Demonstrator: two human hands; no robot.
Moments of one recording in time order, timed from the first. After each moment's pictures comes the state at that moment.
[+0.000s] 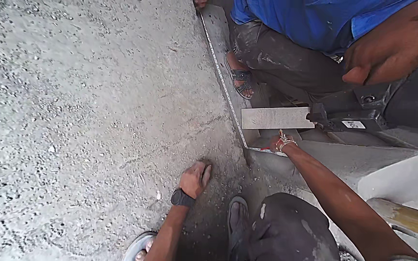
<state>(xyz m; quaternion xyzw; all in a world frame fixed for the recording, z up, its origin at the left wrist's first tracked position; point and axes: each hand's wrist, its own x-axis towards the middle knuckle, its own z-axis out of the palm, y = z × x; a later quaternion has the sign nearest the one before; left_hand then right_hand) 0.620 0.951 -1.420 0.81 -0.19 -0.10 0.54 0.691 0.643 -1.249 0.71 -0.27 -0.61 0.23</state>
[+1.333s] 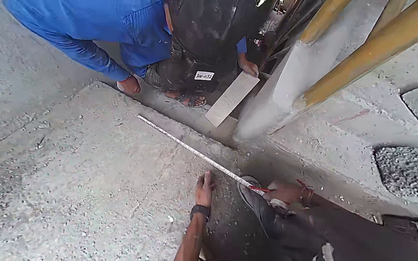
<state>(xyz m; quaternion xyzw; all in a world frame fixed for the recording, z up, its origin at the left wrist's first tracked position) 0.583 0.919 -1.301 0.65 0.05 -0.49 0.58 0.364 0.745 -1.205 0.68 -0.42 -0.42 -0.43</state>
